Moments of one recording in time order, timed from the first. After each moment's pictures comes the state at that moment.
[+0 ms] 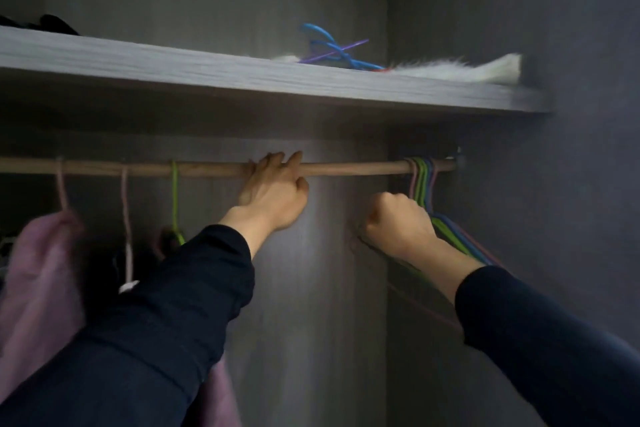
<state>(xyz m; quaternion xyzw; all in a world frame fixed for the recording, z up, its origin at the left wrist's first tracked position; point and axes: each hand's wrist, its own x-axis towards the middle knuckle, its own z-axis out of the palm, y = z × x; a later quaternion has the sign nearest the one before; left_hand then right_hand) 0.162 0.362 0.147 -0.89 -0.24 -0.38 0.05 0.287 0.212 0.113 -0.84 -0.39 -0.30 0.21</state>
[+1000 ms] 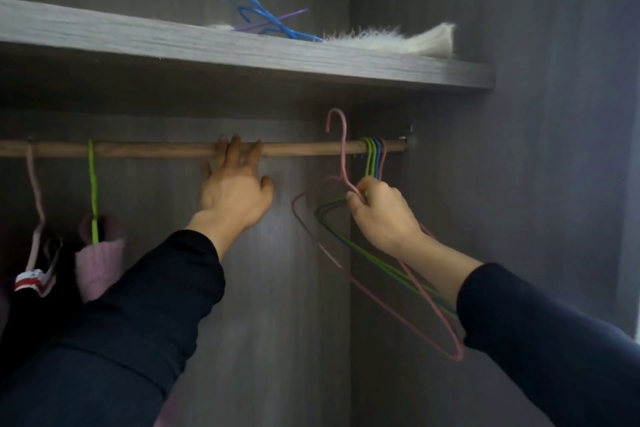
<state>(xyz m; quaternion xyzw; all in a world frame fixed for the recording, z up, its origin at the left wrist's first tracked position) 0.209 0.341 0.117 -0.85 -0.27 -0.44 0.04 0.330 0.159 0.093 -0.78 -0.42 -0.22 0.41</state>
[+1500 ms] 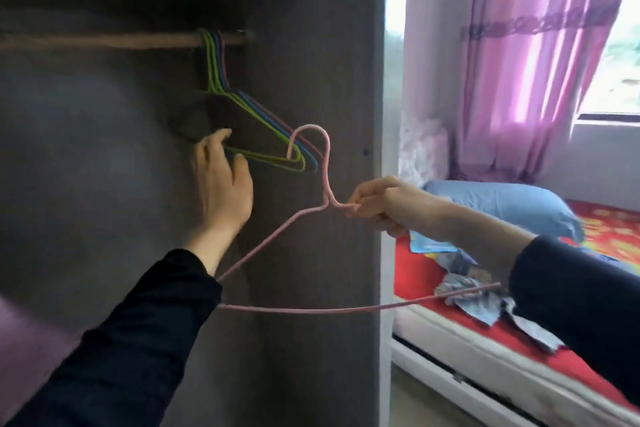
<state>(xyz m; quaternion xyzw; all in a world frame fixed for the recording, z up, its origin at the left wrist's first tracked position) 0.234 0.176 -0.025 -0.80 -0.02 -0.52 -0.30 0.251 -0.074 -0.021 -0.82 -0.26 0.13 0.50</state>
